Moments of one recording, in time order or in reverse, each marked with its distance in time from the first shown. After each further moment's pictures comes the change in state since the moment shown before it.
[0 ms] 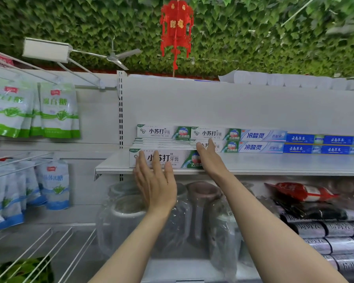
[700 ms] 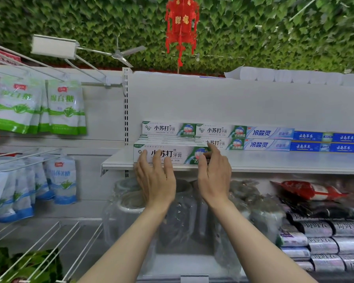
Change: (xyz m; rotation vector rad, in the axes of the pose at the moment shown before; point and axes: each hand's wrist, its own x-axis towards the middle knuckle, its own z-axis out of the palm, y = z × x) left_hand 0.009 -0.010 -0.009 0.010 -0.028 -0.049; right_hand -0.035 0.040 0.043 -0.238 0.502 -0.392
